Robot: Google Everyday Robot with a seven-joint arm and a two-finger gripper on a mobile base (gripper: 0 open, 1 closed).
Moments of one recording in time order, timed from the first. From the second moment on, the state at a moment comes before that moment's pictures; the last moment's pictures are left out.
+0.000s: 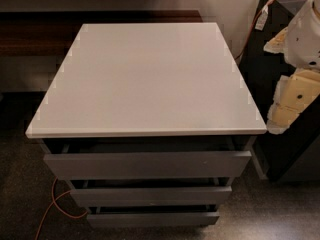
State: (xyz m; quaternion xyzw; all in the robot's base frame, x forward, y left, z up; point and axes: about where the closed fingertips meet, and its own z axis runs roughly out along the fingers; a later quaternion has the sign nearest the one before) arm 0.438 -0.217 0.976 -0.60 0.78 -0.03 0.16
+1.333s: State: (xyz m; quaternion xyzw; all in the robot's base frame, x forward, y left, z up) arm 0.436 -0.205 0.962 -0.61 0.77 -0.01 0.16
